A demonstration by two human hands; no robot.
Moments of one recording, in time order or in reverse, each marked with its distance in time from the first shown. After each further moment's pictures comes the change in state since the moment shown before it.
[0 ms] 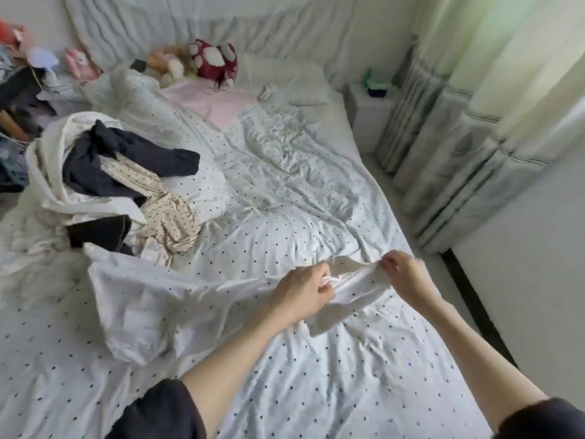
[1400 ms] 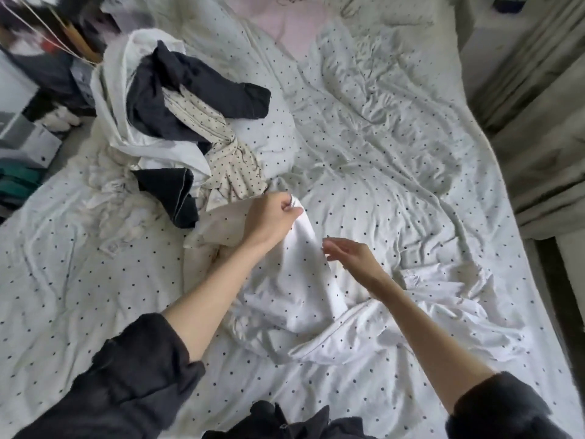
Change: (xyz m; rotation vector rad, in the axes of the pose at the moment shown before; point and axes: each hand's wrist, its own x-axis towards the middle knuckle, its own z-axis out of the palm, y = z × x) left_hand 0.037 -0.183 -0.096 -0.194 0.339 -0.482; right_hand 0.054 -0.148 0.181 0.701 -0.610 0.125
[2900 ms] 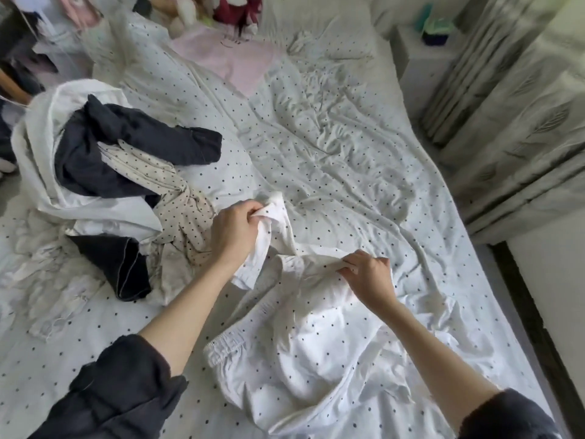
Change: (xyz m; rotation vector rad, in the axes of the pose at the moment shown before) left_hand 0.086 0.020 0.010 0.160 0.189 0.165; right_hand 0.040 0.004 -0.078 -0.728 0.459 -0.141
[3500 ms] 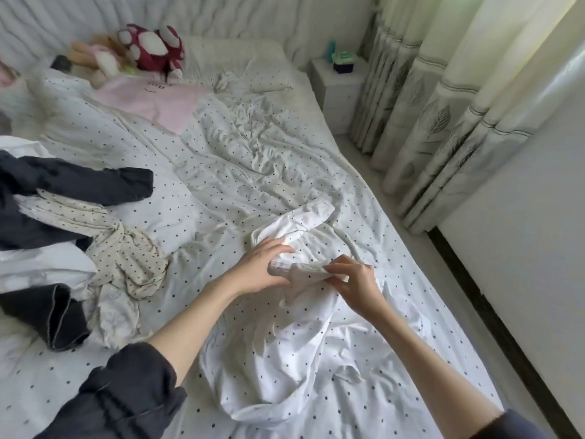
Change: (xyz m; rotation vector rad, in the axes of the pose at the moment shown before) left_hand -0.049 0.089 0.074 -0.060 -0.829 0.406; right_hand -0.071 0.055 -0.088 0.291 0.111 0.039
